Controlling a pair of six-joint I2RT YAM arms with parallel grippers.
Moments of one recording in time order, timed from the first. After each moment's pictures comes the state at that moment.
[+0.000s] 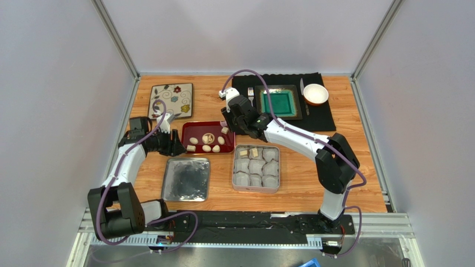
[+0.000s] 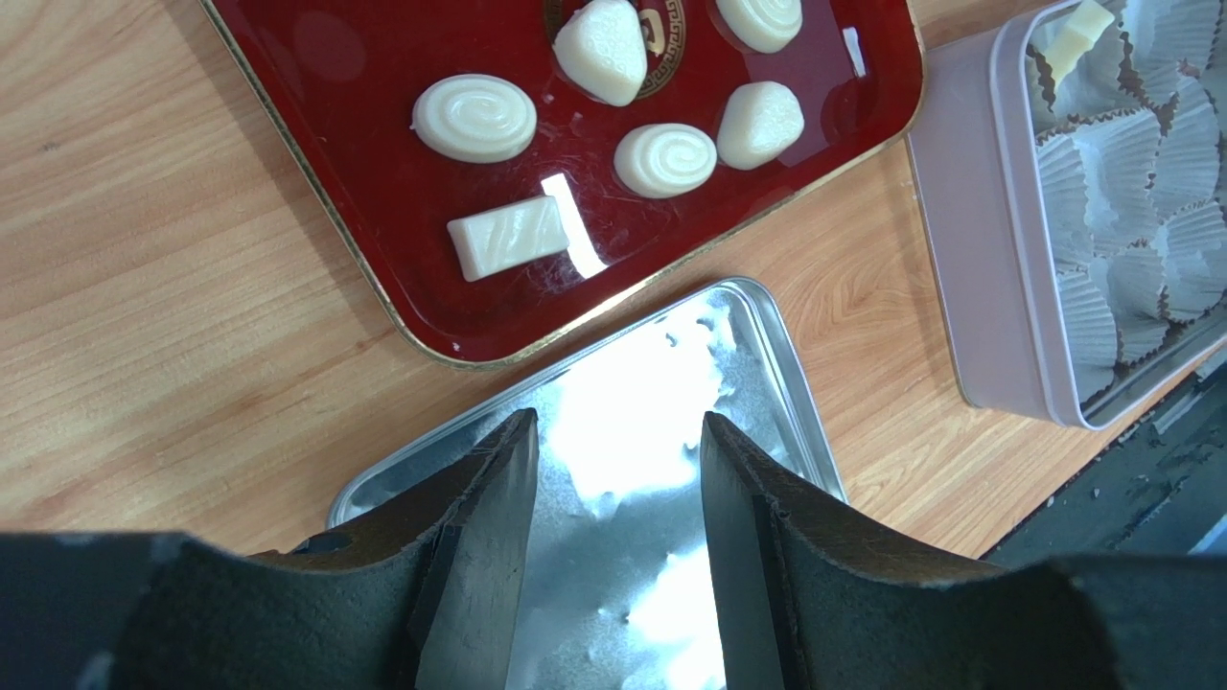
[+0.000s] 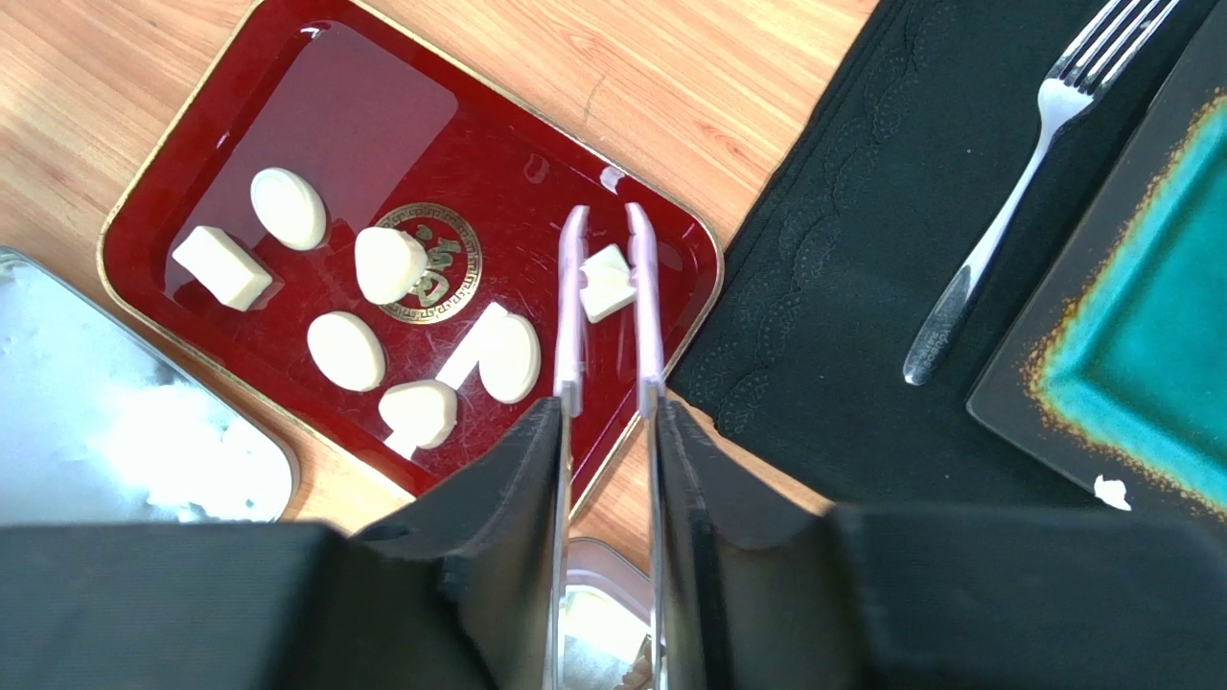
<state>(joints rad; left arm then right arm) 0.19 1.21 0.73 -0.56 0.70 0.26 0.83 1.82 1.44 -0.24 0.18 0.14</state>
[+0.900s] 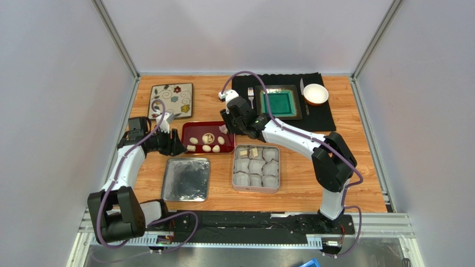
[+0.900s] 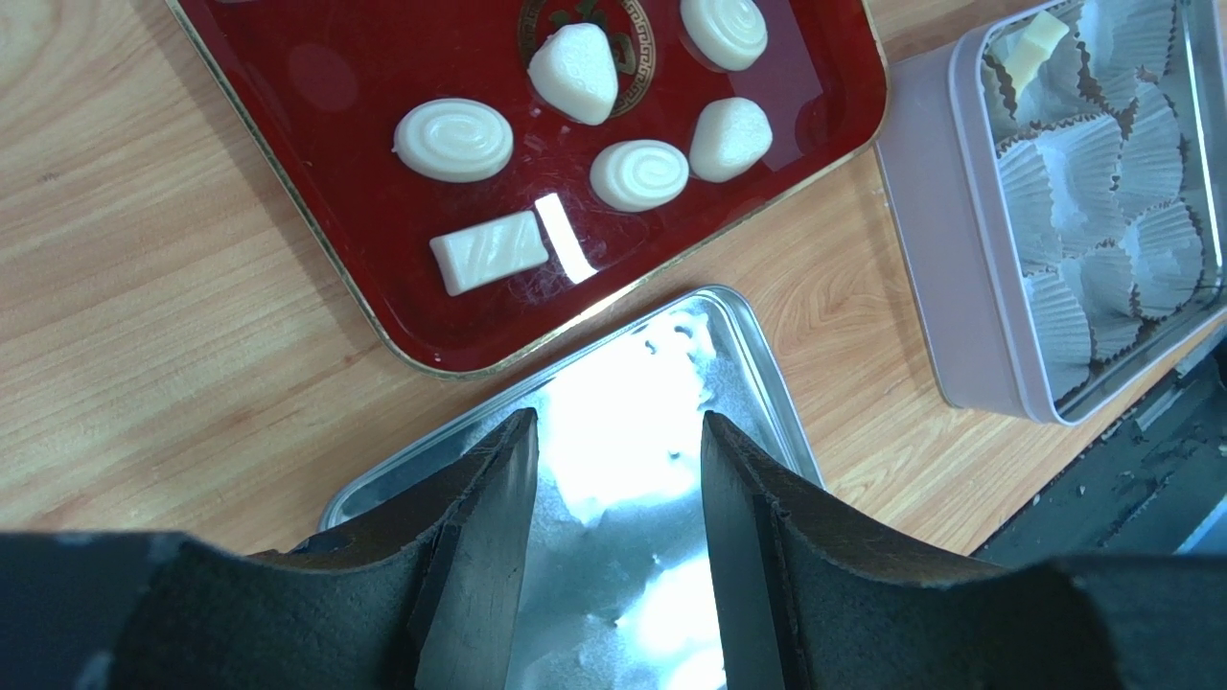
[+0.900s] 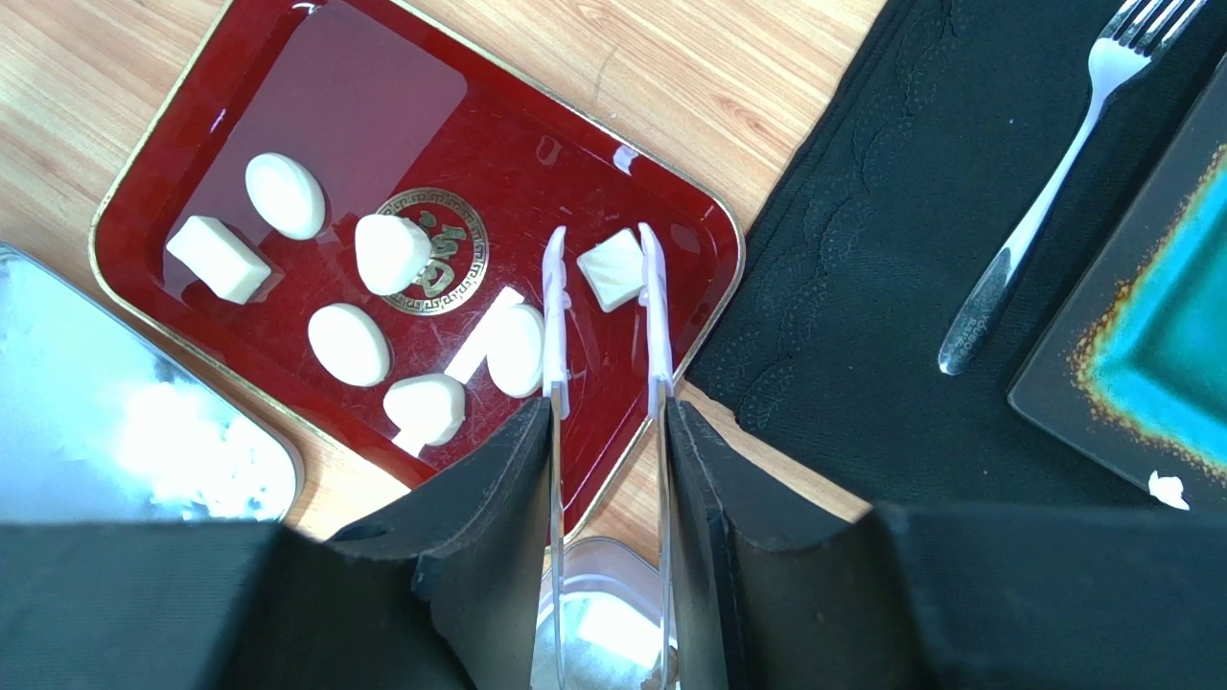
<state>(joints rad) 0.19 1.18 0.73 -0.56 0.73 0.26 0.83 1.85 1.44 -0.24 0.17 0.17</state>
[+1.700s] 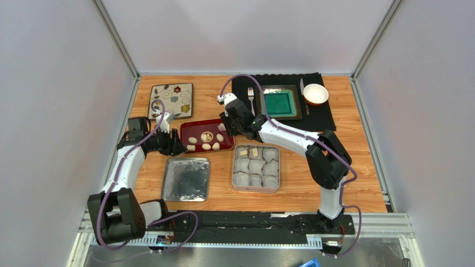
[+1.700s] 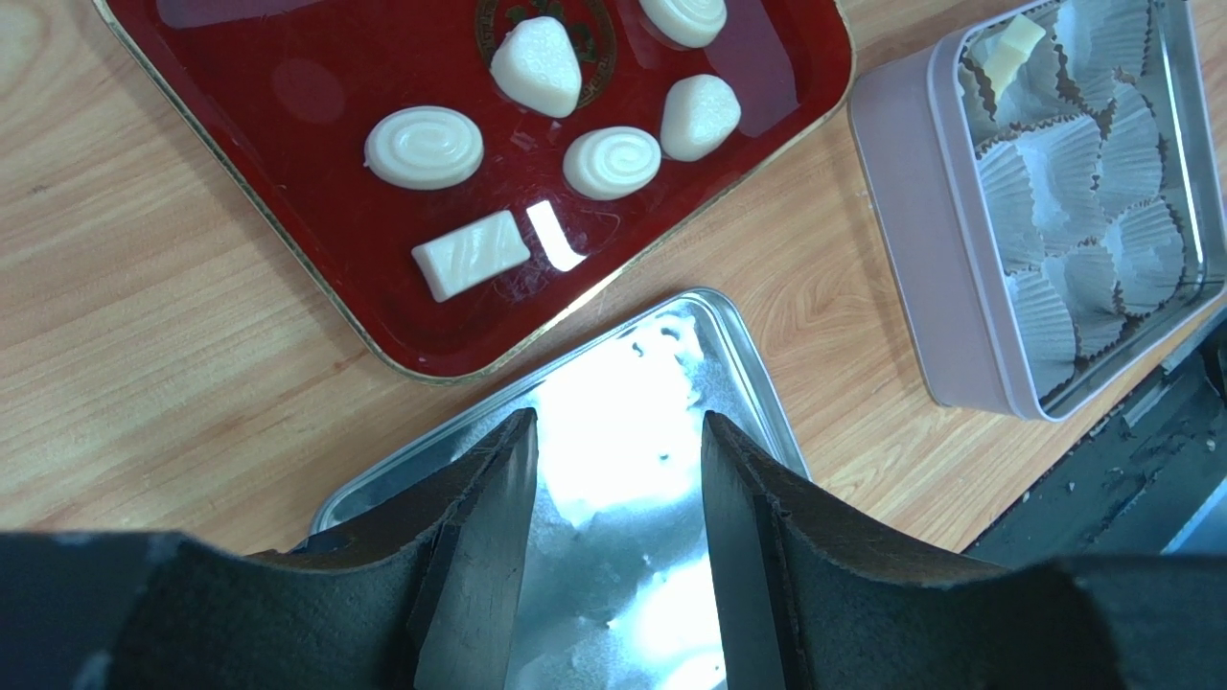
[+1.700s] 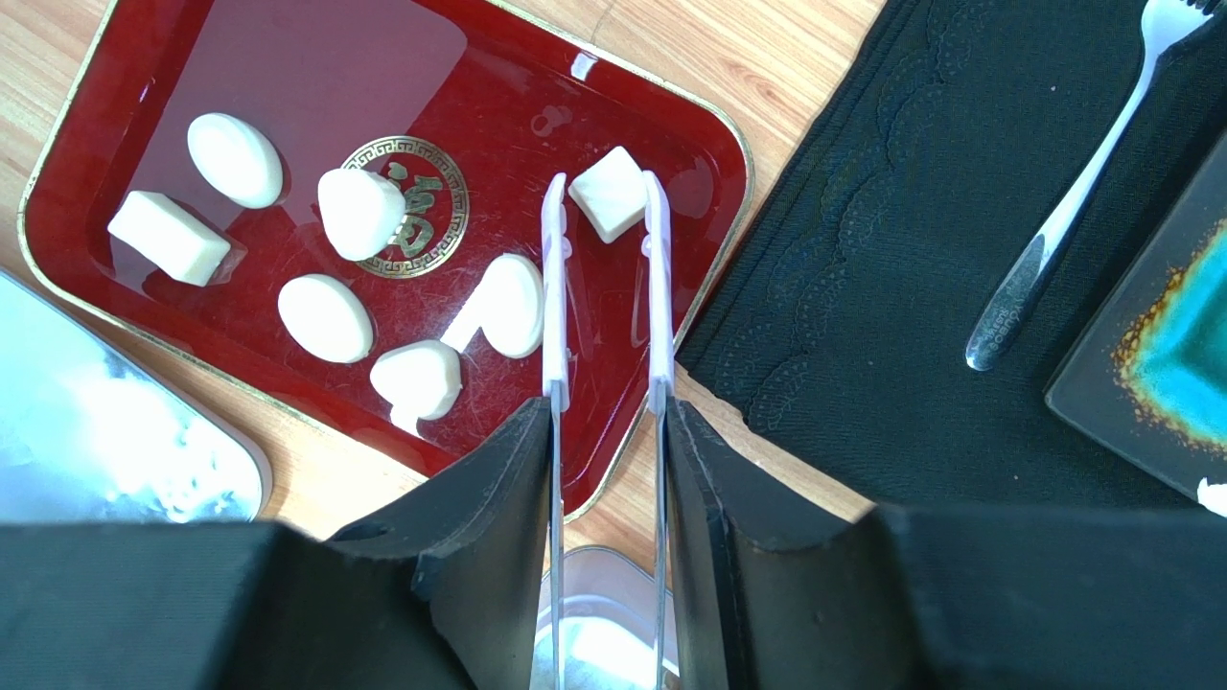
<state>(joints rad) 0.19 1.16 0.73 -0.56 0.75 0.26 0.83 1.90 1.44 -0.24 0.17 0.17</state>
